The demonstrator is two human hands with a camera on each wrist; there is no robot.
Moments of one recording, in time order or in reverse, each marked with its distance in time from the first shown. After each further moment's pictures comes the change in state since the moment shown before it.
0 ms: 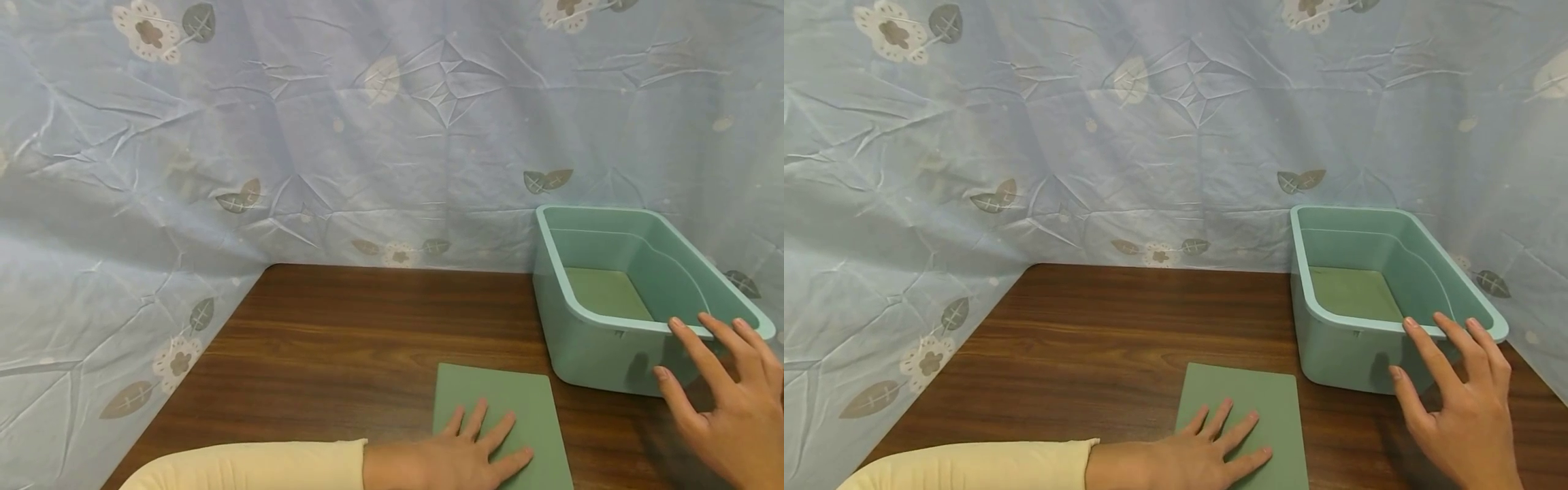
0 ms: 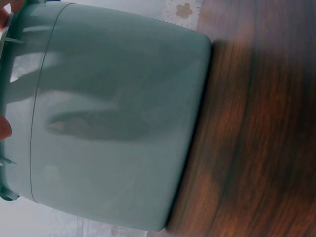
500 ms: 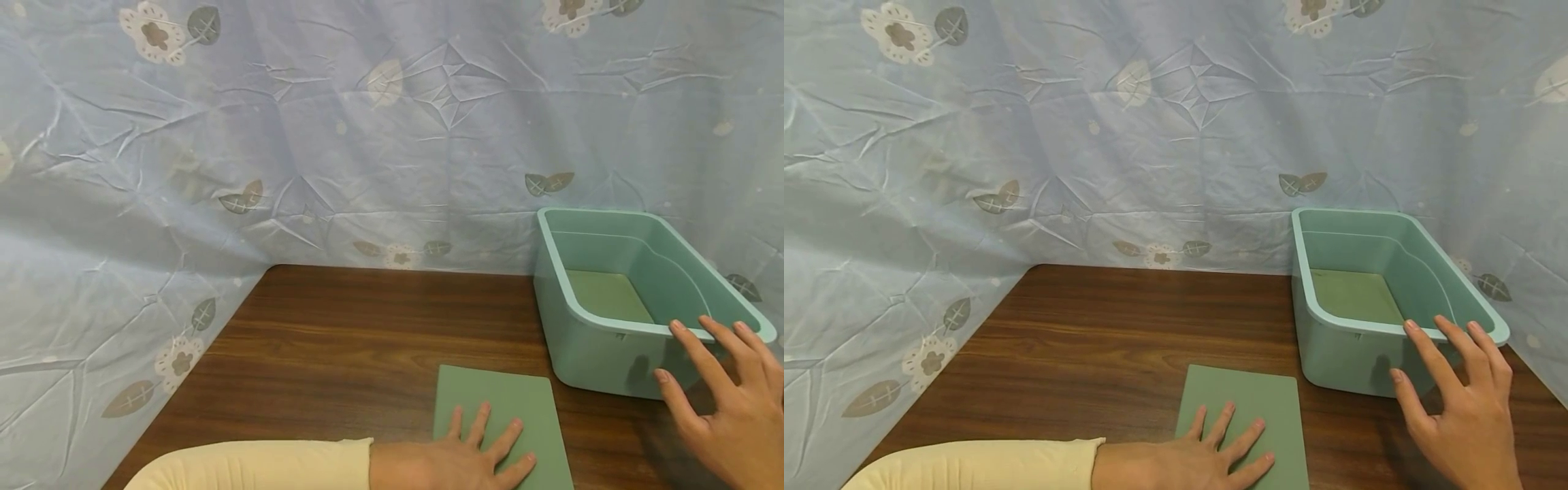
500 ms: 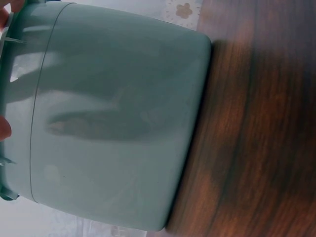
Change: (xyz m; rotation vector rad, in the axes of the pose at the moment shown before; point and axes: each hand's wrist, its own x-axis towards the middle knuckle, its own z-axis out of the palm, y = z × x) left_hand -0.013 0.015 -0.014 0.085 -0.015 0.019; right_hand 0.001 -0.001 0.001 -0.004 0.011 -0.013
